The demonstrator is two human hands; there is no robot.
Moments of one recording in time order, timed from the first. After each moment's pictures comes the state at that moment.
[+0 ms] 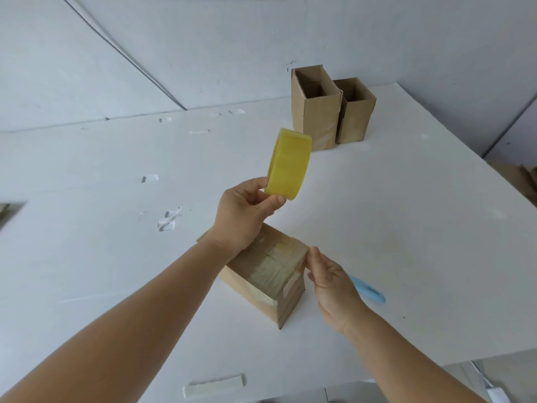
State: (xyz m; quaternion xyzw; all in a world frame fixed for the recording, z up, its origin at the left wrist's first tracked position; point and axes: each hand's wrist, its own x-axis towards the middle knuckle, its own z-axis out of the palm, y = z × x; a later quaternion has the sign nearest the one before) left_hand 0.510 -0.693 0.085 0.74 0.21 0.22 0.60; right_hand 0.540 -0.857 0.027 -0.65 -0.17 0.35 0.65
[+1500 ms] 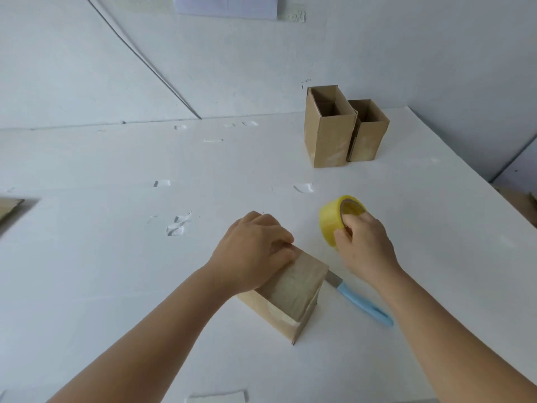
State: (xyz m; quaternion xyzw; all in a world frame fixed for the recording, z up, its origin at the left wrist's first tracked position) left_hand 0.476 -0.689 0.087 0.97 0.12 0.09 0.20; right_hand 0.626 -0.841 0.055 -0.92 -0.30 0.00 0.25
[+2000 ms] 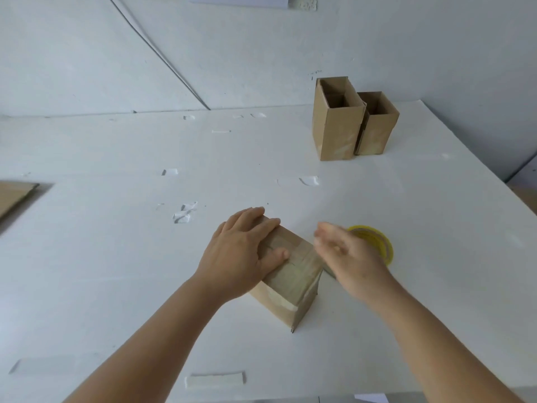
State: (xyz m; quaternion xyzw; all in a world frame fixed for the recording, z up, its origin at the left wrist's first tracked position) left_hand 0.448 -0.698 0.070 0.96 0.20 0.08 0.17; right_hand 0.578 -0.859 0.063 -0.81 -0.32 0.23 0.44
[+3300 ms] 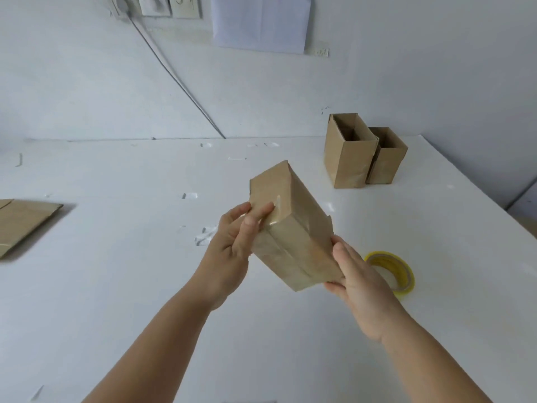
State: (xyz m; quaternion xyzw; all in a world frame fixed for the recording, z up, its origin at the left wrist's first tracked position) left_hand 0.411 -0.659 0.101 0.74 0.19 0.25 0.60; right_hand 0.540 -0.826 0.070 -0.69 -0.19 0.33 0.61
